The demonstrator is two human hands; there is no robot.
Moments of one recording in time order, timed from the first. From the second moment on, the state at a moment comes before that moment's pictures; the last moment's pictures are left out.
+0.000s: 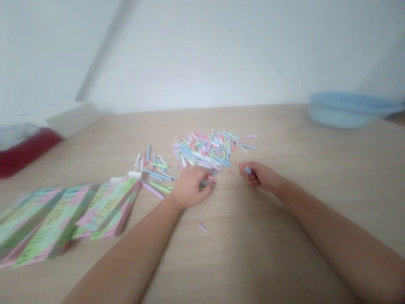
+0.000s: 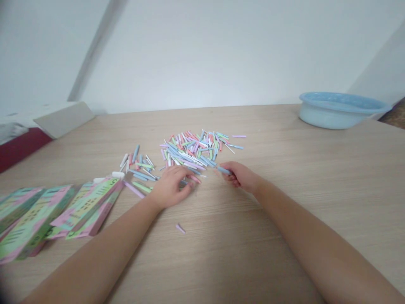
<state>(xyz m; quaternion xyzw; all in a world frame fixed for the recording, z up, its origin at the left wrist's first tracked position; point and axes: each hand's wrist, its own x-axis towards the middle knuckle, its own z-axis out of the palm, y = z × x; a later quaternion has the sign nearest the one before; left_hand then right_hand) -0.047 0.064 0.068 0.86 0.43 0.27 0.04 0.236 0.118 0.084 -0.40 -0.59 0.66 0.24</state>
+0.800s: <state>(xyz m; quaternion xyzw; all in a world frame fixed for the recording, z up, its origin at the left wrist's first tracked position) -0.048 0.069 0.058 0.85 0.48 0.21 0.00 0.262 0.147 0.050 -0.40 -0.58 0.57 0.42</state>
